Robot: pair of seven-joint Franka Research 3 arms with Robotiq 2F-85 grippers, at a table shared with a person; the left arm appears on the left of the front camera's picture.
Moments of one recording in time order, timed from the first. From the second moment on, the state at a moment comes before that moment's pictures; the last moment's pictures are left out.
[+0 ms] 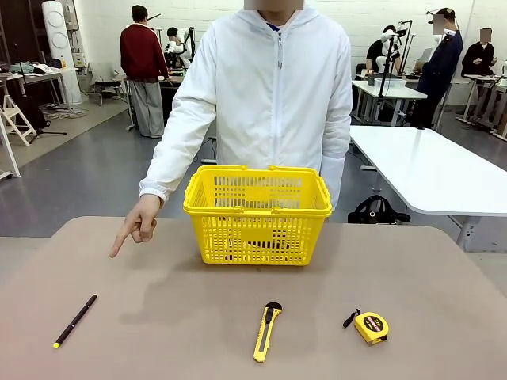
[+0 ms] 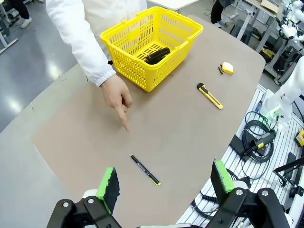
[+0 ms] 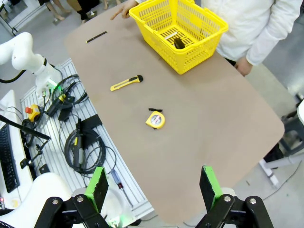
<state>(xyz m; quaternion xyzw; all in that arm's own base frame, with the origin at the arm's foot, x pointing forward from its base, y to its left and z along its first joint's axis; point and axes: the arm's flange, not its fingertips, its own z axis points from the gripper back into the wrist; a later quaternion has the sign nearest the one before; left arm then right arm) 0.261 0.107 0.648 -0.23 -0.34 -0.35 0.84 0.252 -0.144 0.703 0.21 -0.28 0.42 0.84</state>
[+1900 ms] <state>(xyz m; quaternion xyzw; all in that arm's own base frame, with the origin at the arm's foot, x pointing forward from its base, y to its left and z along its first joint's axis) 0.381 -0.047 0.389 0.00 -0.03 -0.24 0.97 0.252 -0.143 0.703 0.21 -0.28 0.42 0.84</state>
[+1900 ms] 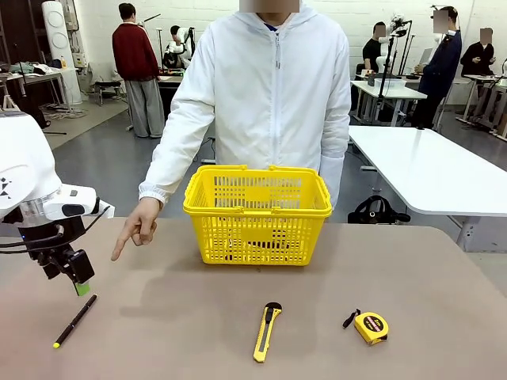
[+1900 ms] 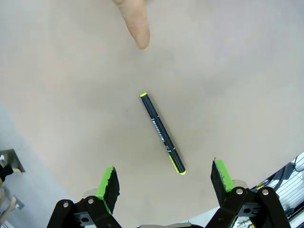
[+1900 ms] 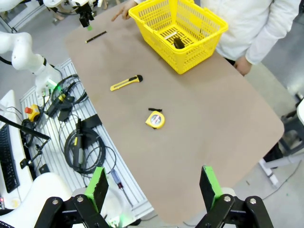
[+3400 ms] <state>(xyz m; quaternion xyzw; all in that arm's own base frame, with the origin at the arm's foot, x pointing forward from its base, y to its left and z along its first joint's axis) 0.399 -0.059 0.318 0.05 0.00 -0.14 0.99 0.252 -0.143 0.703 0.21 -0.28 0.42 0.84</state>
